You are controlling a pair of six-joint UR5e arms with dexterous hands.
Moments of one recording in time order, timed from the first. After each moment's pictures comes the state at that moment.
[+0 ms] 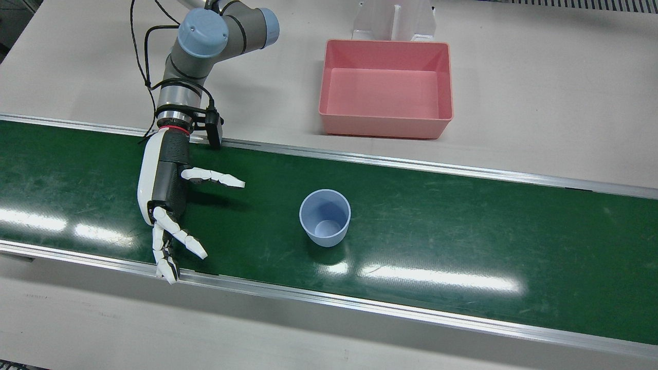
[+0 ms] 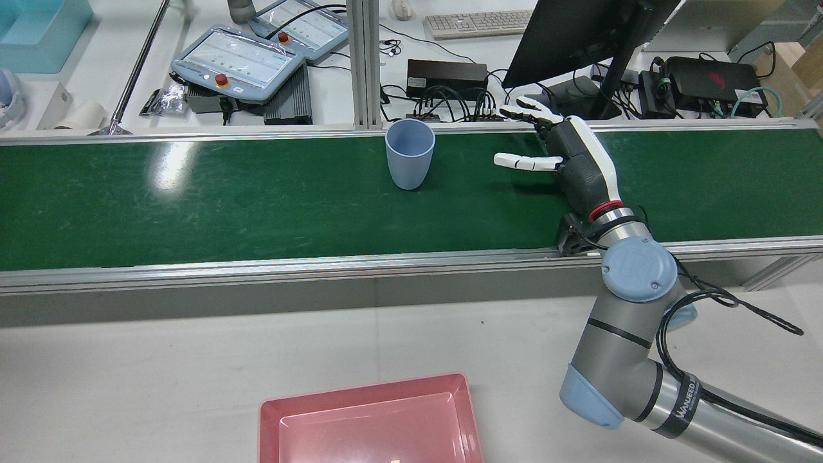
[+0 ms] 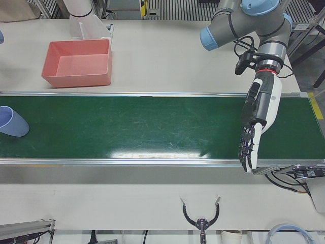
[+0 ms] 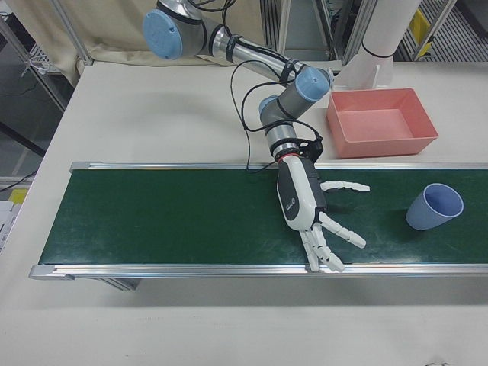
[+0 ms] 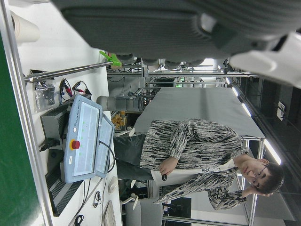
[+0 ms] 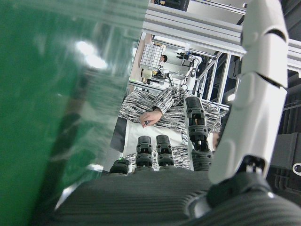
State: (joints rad) left arm -1.44 -1.71 -1.76 0.24 1.79 0.00; right arm 0.69 -1.14 1.75 -3.56 -0.81 -0.36
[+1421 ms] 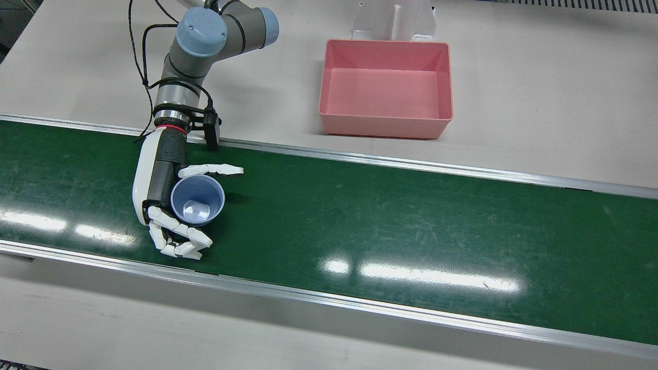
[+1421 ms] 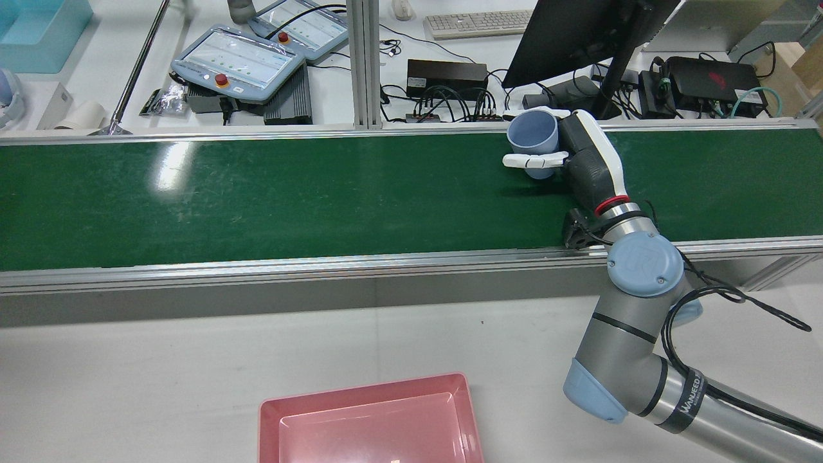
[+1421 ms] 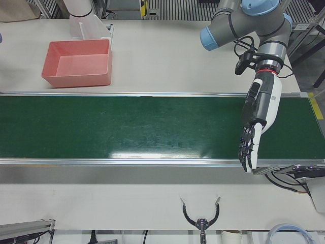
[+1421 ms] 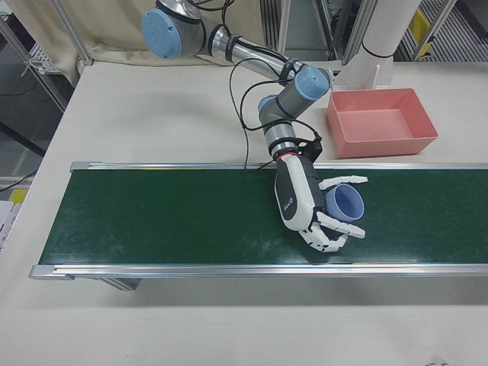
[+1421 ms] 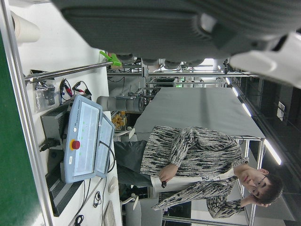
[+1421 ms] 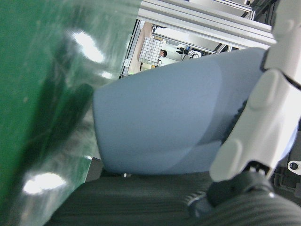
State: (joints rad) left arm -1.44 -1.71 -1.76 0.24 1.79 0.00; right arm 0.70 -1.14 1.76 -3.57 -0.81 -0.39
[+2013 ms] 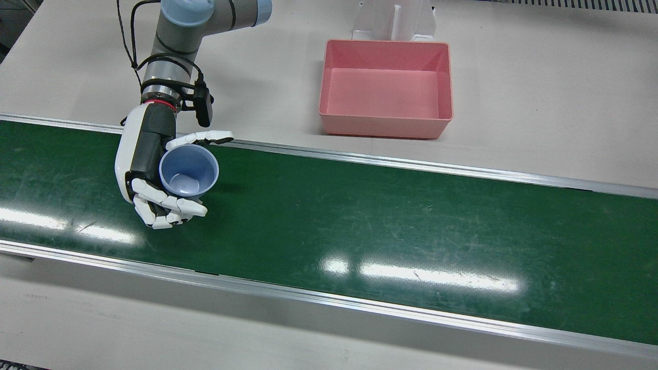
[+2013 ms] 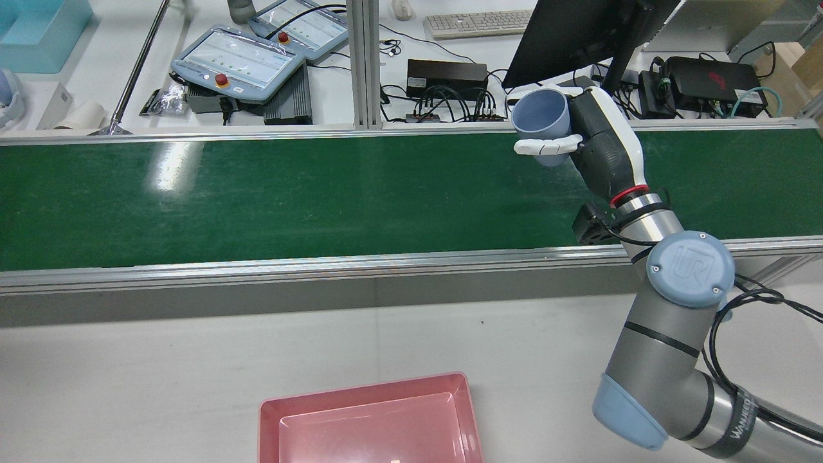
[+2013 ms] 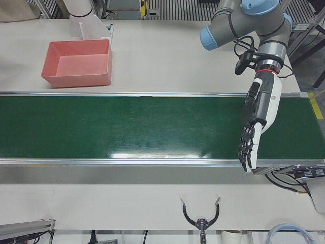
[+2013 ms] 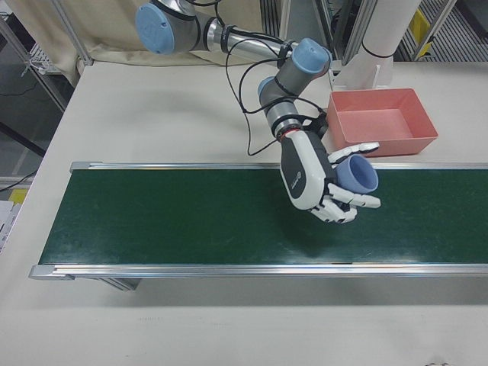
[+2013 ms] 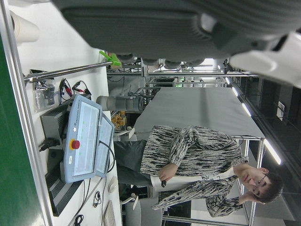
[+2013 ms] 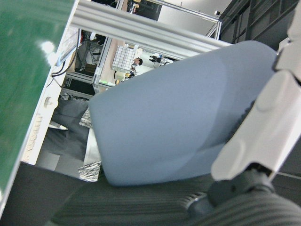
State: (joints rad) left arm -1.44 -1.71 -1.76 0.24 1.79 0.00; right arm 0.71 -1.19 1.94 -3.57 -0.81 -0.45
